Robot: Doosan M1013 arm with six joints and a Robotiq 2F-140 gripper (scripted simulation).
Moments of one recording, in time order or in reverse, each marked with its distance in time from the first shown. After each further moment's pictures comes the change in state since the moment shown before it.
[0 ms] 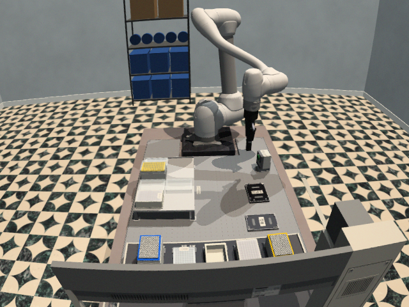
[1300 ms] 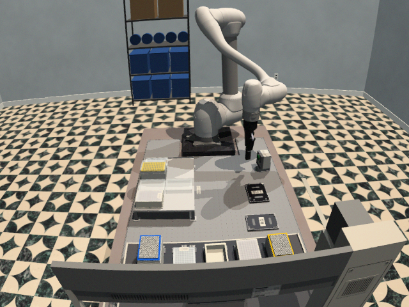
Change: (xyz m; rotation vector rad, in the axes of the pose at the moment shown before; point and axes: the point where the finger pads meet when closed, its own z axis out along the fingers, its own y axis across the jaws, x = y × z) arm 0.000 0.000 0.058 0.000 0.000 0.000
